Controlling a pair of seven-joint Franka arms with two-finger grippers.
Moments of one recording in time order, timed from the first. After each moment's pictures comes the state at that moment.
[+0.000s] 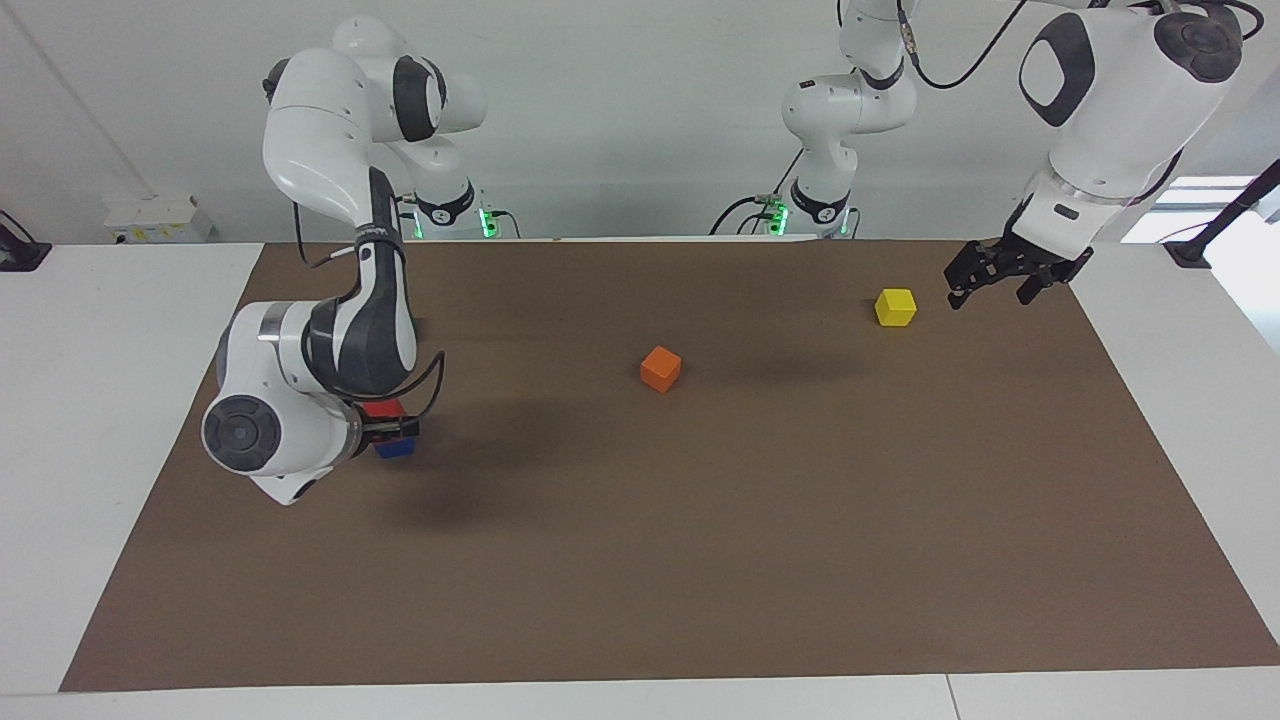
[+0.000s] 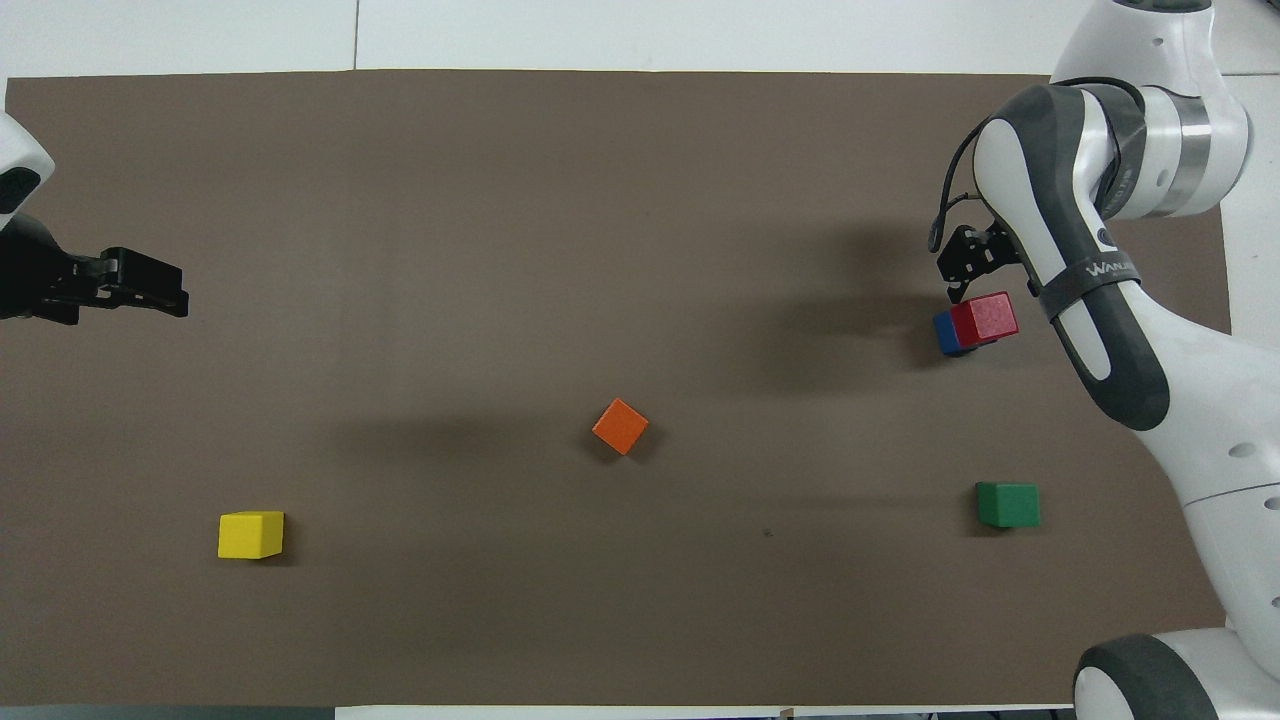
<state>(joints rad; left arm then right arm) 0.03 0.04 -0.08 -1.61 0.00 1.61 -0.03 0.07 0.71 -0.09 -1.15 0.02 1.37 -0.07</state>
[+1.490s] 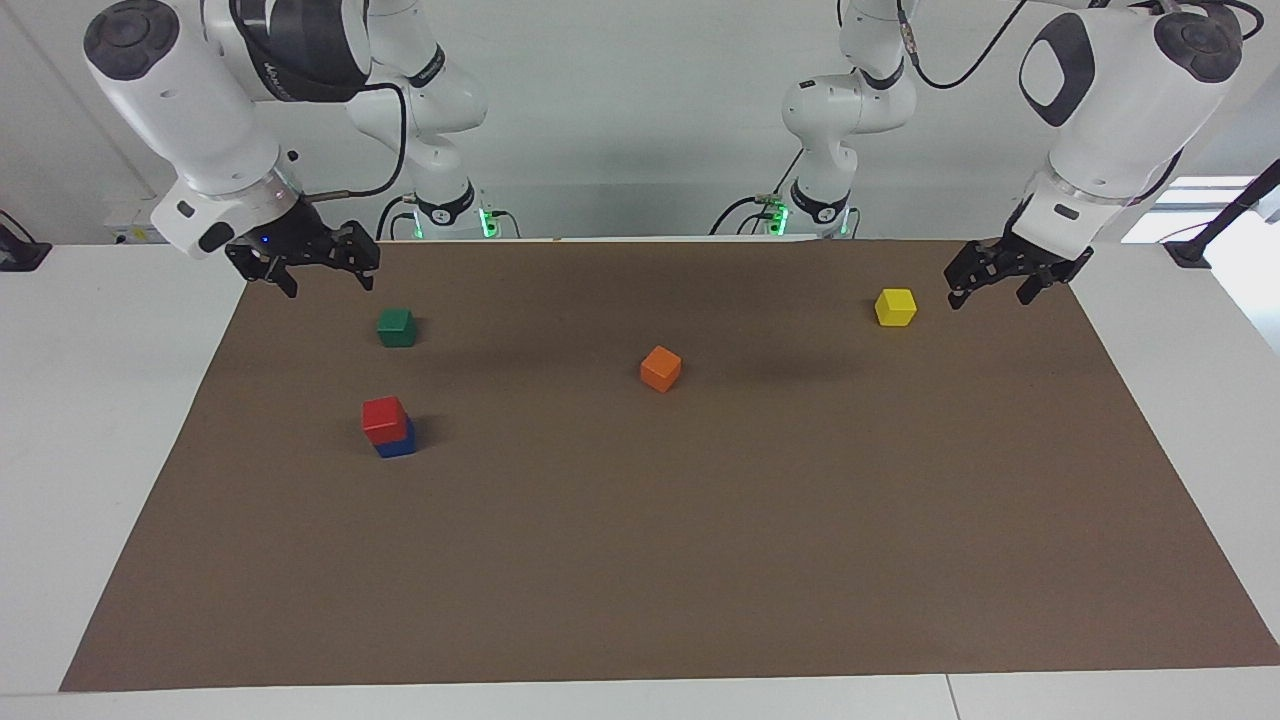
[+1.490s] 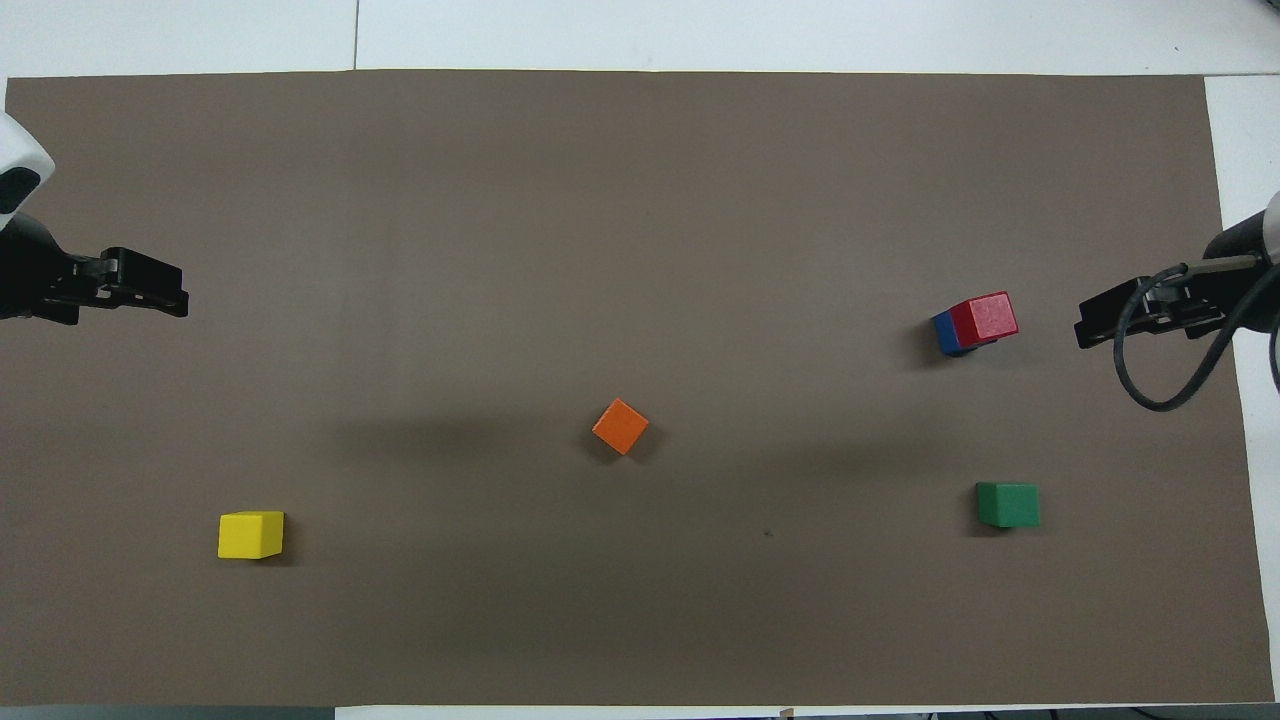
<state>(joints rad) 0.03 0.04 -0.08 -1.61 0.00 1.61 -0.03 0.07 0.03 -0.09 -1.61 0.02 1.50 -0.07</state>
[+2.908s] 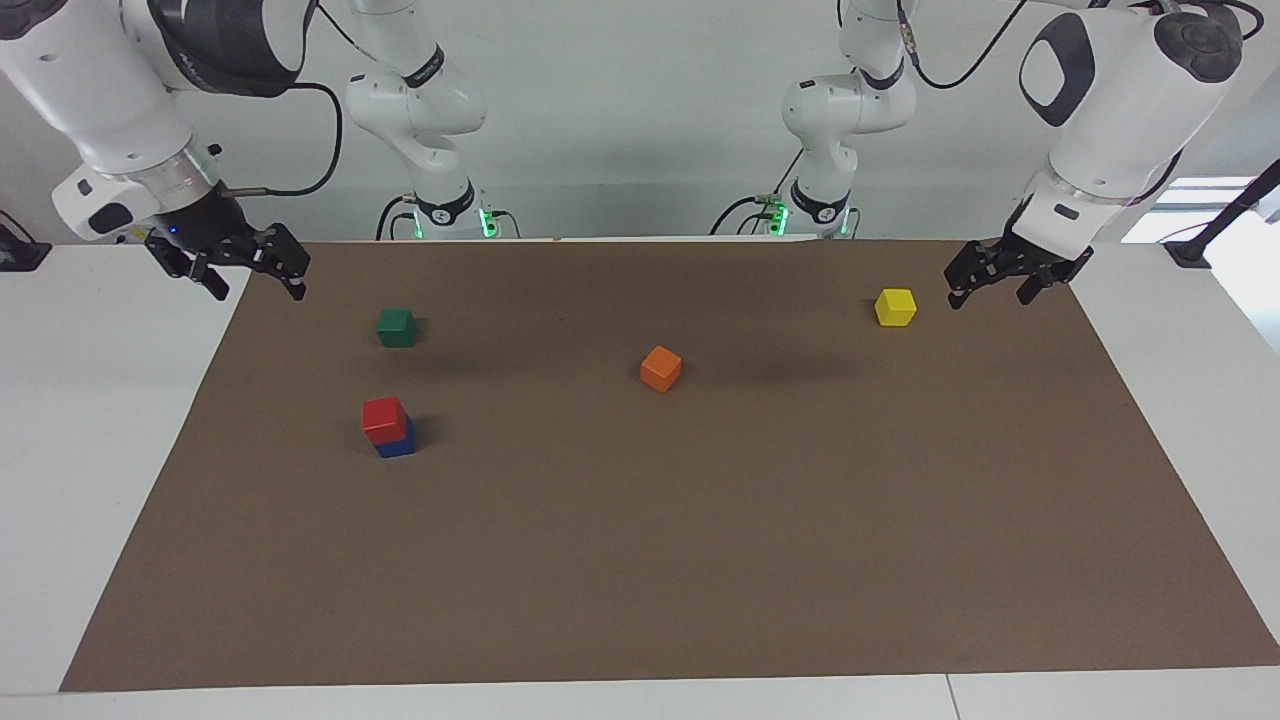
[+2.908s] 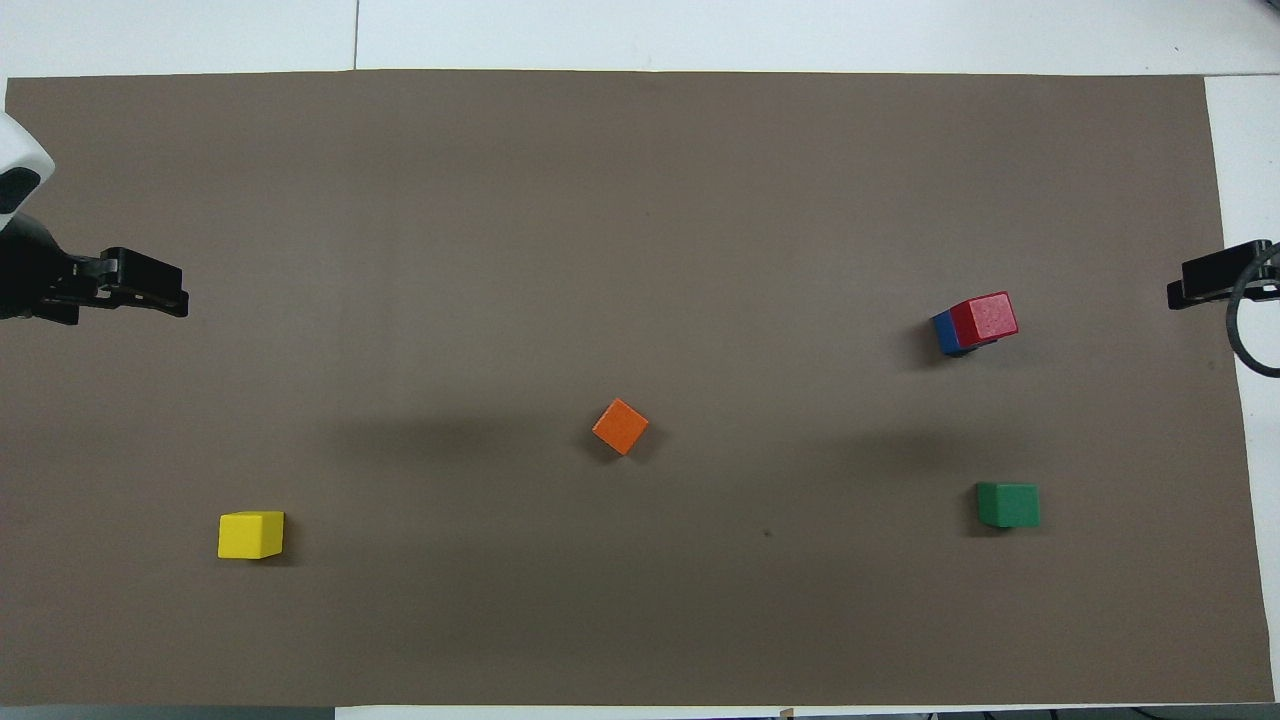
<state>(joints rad) 0.03 0.04 -0.08 -1.61 0.00 1.61 -0.03 -0.06 0.02 -0.07 -1.59 0.02 1.59 -0.08</state>
